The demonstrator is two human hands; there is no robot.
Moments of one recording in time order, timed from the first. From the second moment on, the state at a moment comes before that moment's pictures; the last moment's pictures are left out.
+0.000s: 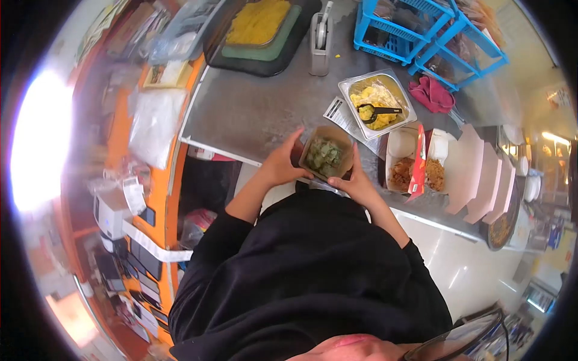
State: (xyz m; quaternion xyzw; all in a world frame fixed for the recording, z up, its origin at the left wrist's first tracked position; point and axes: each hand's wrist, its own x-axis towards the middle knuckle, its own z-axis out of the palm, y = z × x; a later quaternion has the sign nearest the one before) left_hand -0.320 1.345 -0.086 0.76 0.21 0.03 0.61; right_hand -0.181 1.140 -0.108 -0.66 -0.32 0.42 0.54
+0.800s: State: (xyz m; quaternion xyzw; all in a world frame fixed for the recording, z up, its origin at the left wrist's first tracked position) left_hand -0.285 1.349 -0.104 0.93 0.00 0.06 0.35; right_hand -0.193 1.186 -0.111 -0.81 -0.34 0.15 0.45
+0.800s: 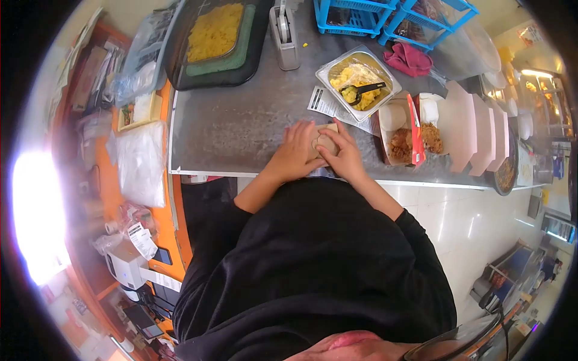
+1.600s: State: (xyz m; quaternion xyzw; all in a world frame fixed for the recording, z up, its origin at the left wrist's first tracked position) left_hand -0.280 1.391 -0.115 0.82 -0.04 -0.01 0.57; right_hand -0.182 1.210 -0.093 -0.77 -0.46 0.32 0.32
